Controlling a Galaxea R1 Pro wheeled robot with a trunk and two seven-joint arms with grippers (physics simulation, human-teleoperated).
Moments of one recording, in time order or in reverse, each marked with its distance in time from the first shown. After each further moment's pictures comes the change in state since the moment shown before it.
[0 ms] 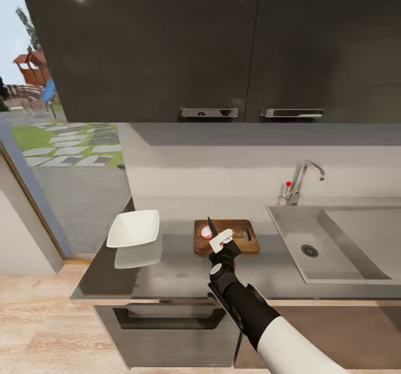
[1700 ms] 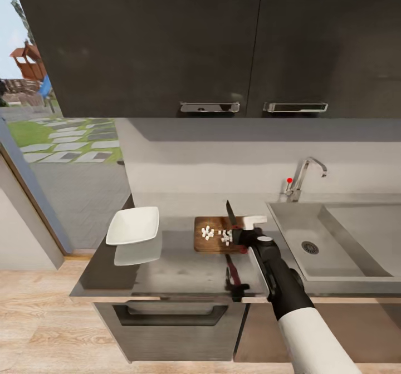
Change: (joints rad) left arm 0.000 -0.005 0.000 0.001 0.000 0.000 0.000; right arm 0.000 -0.032 -0.529 -0.218 -0.069 -0.014 0.430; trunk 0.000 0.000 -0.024
